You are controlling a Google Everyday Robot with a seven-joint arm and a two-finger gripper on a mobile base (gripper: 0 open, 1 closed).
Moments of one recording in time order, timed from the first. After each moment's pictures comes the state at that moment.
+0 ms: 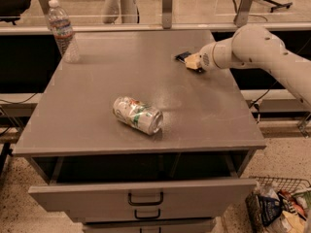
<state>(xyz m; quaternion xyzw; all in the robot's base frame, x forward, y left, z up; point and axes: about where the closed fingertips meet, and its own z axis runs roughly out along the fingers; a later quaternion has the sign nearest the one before) 0.772 -0.143 0.838 -0.24 0.85 0.14 0.45</state>
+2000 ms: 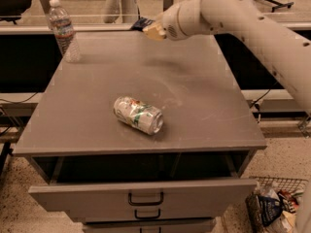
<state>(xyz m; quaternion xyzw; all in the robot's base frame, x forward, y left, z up) 0.763 -0.012 0.958 -0.45 0.71 0.11 0.53</state>
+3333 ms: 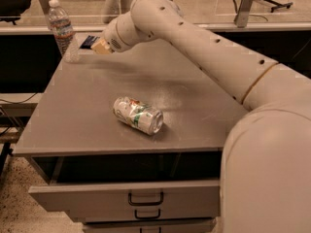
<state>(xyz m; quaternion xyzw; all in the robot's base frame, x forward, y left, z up) 0.763 0.157 0.911 -0.54 0.68 0.15 0.48</state>
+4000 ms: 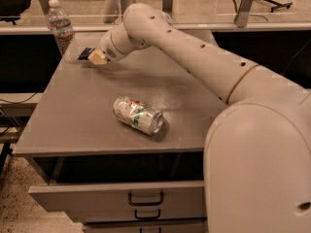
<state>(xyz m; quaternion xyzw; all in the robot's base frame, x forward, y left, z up) 0.767 0.181 0.869 -0.55 0.69 0.16 0.44</state>
